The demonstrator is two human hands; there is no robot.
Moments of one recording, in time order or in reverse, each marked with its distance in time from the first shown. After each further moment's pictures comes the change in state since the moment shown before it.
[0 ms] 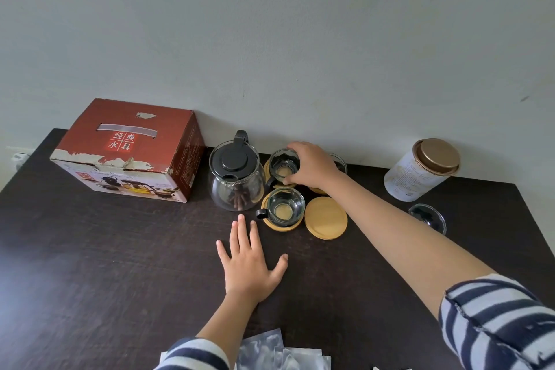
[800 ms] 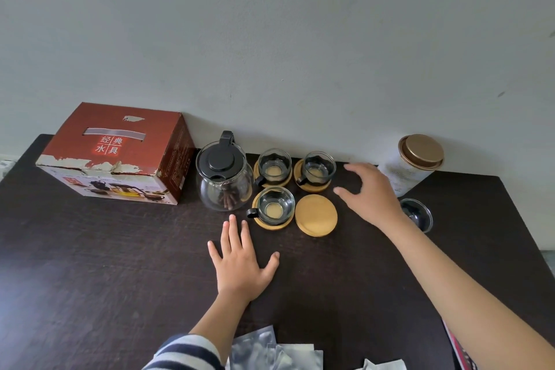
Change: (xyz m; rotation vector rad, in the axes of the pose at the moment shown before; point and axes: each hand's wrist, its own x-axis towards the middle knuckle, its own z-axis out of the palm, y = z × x) left_hand 0.001 0.001 0.000 0.019 -0.009 -0.004; right_hand -0.114 0.065 -0.029 0.169 0.301 0.205
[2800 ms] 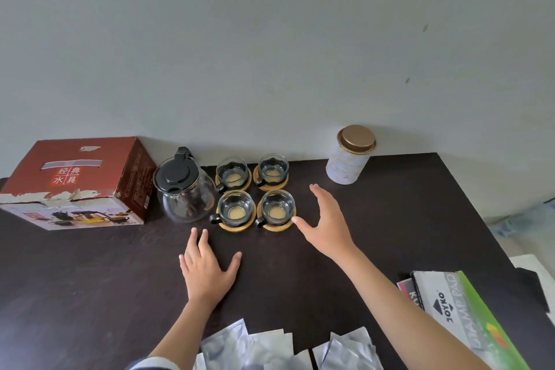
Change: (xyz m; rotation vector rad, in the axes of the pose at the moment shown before) left_hand -0.009 0.001 0.005 -0.191 0.161 -0.035; right_hand -0.084 0.027 0.028 0.230 0.099 0.048
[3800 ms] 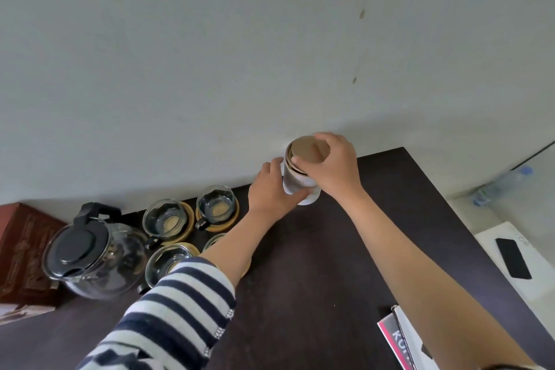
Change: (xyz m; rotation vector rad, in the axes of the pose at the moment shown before) left_hand 0.136 0.278 0.058 -0.213 -0.192 0.474; right_hand 0.144 0.050 -0.109 0.098 0.379 0.151
